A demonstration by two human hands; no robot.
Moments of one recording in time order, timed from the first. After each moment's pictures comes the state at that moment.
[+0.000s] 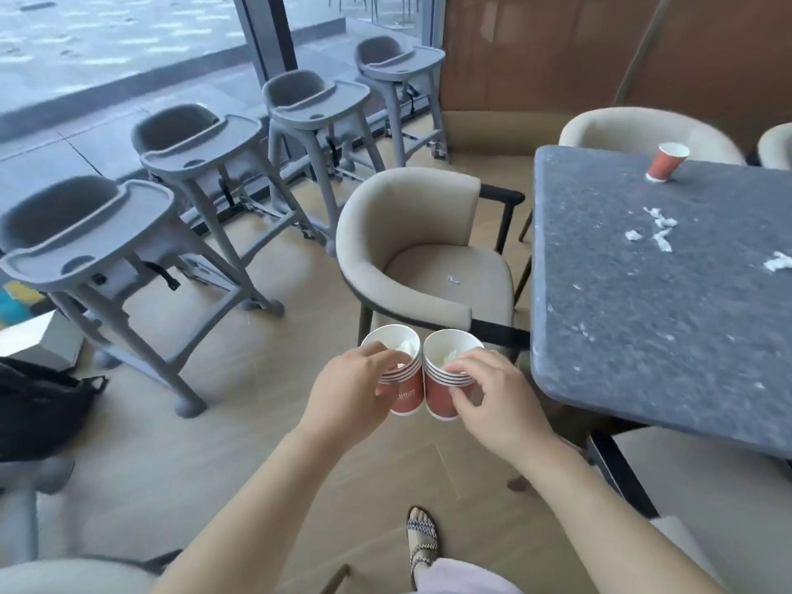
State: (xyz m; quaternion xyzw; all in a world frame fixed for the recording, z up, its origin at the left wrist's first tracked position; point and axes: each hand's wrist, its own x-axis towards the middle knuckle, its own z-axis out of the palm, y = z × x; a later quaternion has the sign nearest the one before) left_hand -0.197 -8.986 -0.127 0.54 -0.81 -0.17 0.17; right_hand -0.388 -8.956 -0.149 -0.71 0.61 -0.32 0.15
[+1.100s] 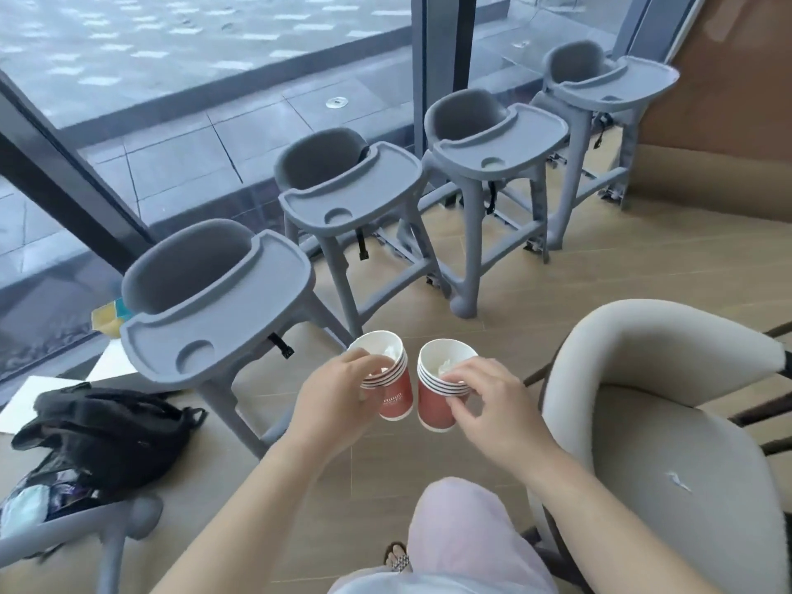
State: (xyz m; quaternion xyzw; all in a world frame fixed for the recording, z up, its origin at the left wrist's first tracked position) left_hand 0.117 -9.452 -0.138 0.70 -0.67 -0.16 0.19; right_hand -0.088 -9.478 -0.156 -0.79 0.48 -0.29 0.25
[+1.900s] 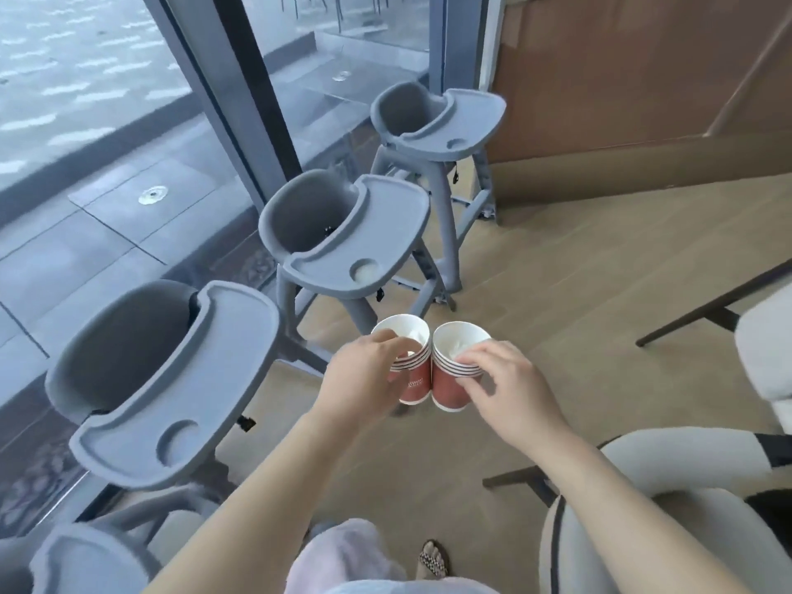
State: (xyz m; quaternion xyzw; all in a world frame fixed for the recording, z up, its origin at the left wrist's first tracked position) left_hand -0.020 -9.957 -0.116 0.49 -0.85 -0.17 0.10; right_hand -0.201 -9.890 -0.147 -0.65 0.66 -0.33 0.16
